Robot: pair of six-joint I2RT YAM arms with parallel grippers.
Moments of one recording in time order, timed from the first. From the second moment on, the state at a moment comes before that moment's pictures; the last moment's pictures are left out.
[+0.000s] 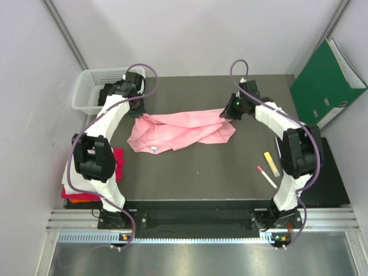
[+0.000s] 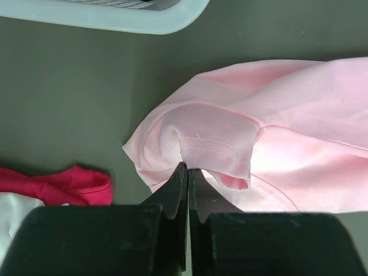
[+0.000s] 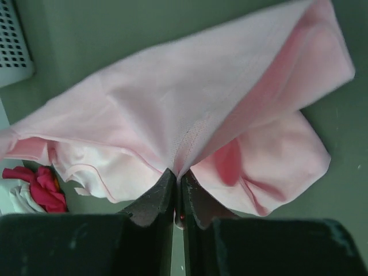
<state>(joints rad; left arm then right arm) -0.18 1.80 1.62 -0.87 -0.20 -0.30 0.28 1.83 1.35 -0.37 -0.28 0.68</state>
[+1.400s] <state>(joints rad) -0.19 1.33 1.85 -0.76 -0.24 -0.31 0.27 1.16 1.66 -0.52 -0.05 0.27</state>
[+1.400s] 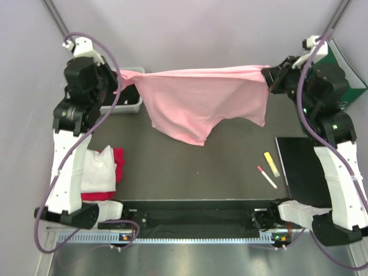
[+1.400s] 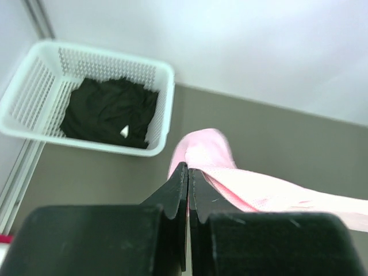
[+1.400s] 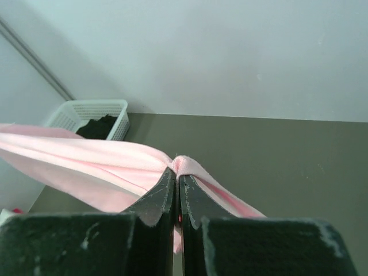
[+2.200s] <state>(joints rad) -0.20 1.17 1.89 -0.77 -0.07 -0.29 0.27 0.77 1.37 -0.54 0.00 0.24</state>
